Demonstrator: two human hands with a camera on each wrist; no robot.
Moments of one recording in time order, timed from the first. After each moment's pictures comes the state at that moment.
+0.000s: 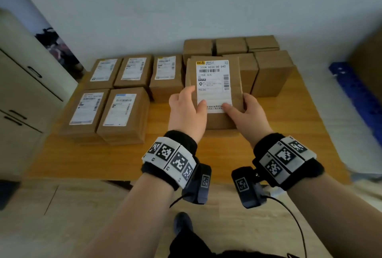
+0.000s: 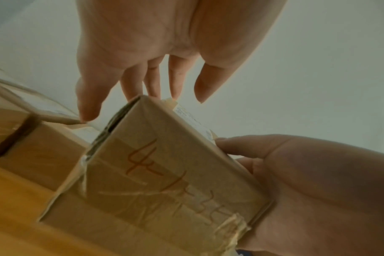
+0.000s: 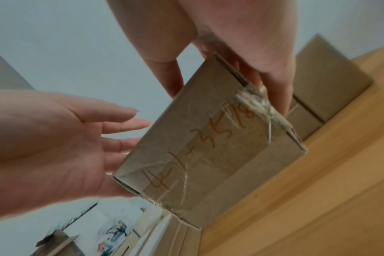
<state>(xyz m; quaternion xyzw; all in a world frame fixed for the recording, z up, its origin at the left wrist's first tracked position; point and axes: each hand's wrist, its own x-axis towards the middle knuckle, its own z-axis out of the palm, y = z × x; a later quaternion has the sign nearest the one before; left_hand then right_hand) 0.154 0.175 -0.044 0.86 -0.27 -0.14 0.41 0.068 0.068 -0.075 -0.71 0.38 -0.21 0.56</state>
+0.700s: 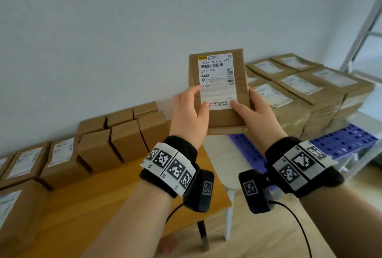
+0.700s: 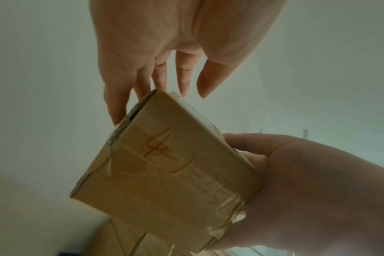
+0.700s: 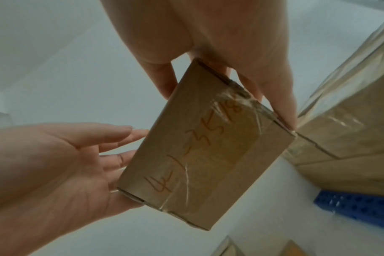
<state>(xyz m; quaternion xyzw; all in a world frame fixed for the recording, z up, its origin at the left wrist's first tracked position) -0.084 -0.036 0.051 0.69 -0.53 -0.06 0.49 -0.214 -0.106 0.033 -0.62 0.37 -0.45 0.53</state>
